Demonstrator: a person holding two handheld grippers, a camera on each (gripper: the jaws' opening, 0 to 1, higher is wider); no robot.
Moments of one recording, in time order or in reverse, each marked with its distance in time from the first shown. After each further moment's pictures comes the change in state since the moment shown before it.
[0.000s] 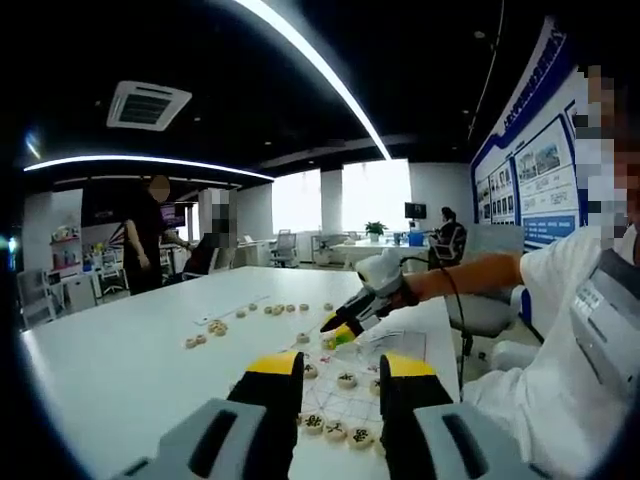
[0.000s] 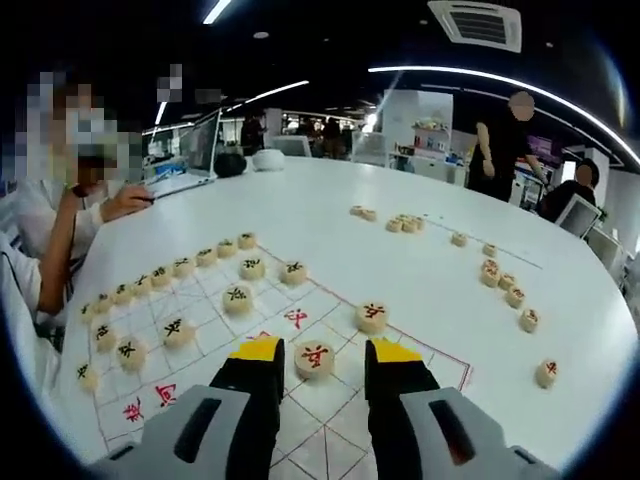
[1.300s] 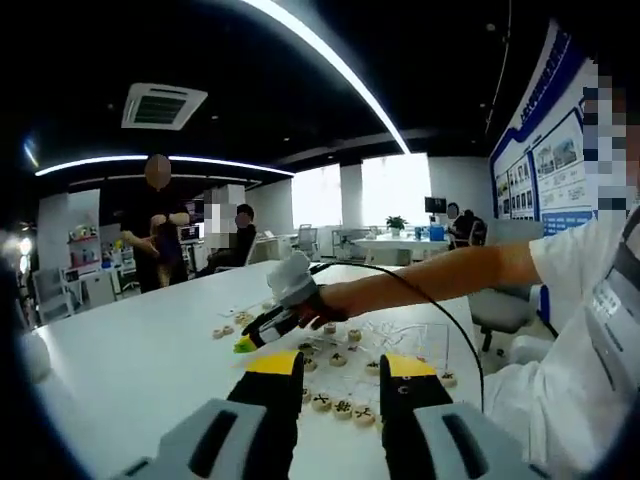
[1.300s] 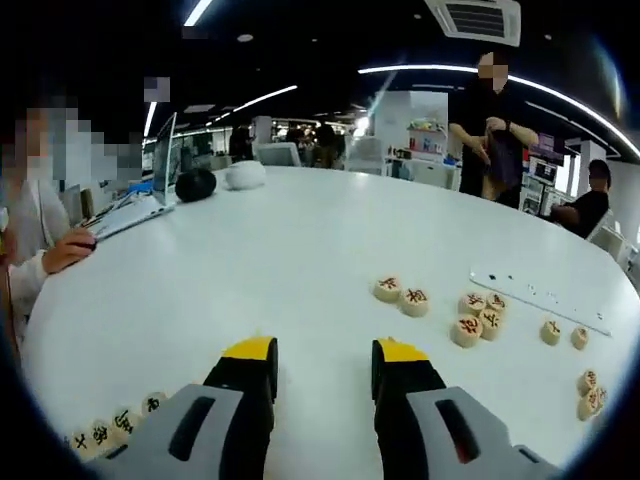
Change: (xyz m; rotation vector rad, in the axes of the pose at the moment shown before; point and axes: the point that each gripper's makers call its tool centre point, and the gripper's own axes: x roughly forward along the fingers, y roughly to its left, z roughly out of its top) left arm -0.016 0.028 -0.008 -0.003 0.024 0.097; right arm 0.212 0.005 0.099 0.038 -0.019 -0.033
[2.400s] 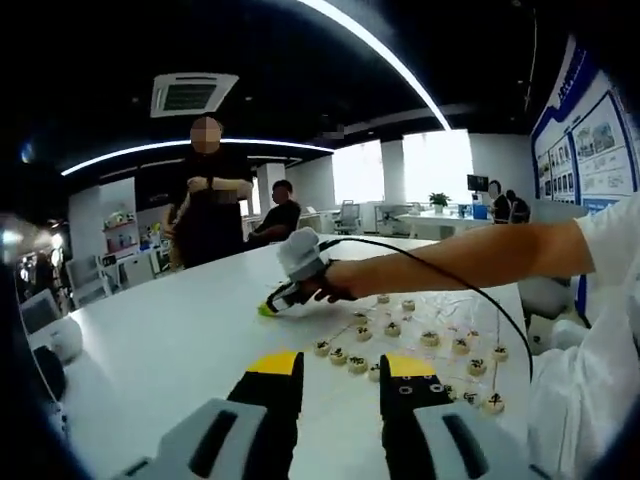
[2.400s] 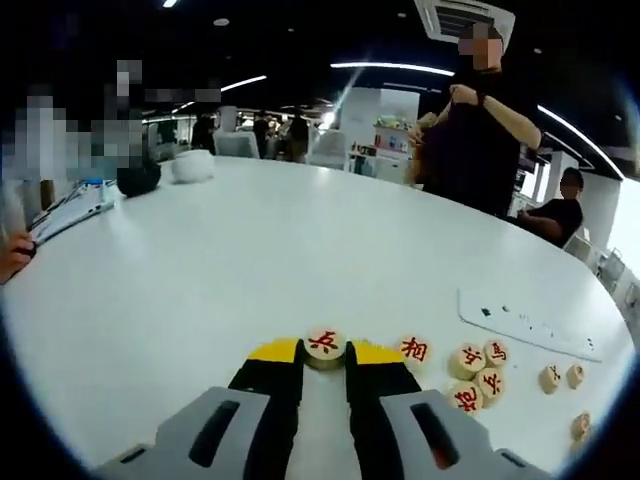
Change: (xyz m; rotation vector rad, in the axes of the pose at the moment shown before) left arm -0.006 0.049 -0.028 -0.012 0.111 0.188; right arm 0.056 -0.035 0.024 -0.022 0.031 -0.161
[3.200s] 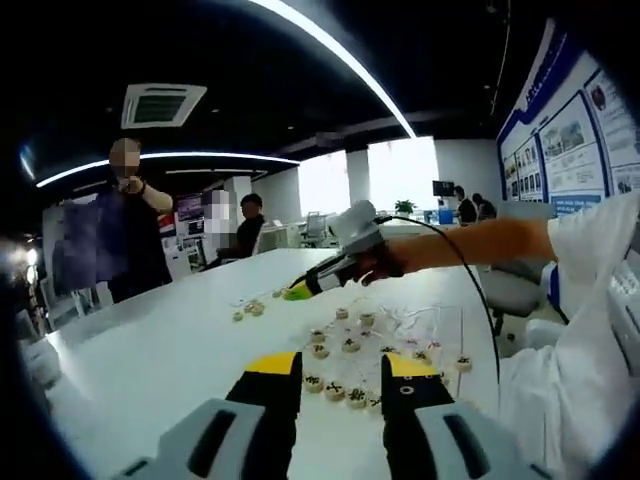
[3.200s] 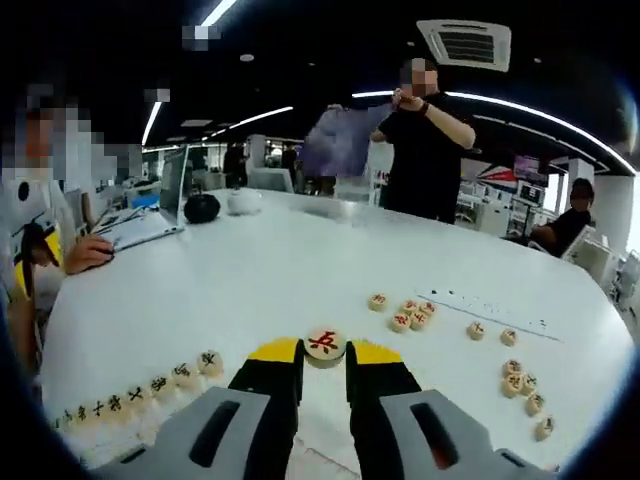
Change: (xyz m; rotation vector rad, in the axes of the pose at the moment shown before) left arm 0.002 -0.042 0.018 0.051 -0.054 -0.155; right arm -0.200 -0.012 -0.022 0.006 -0.148 0.124
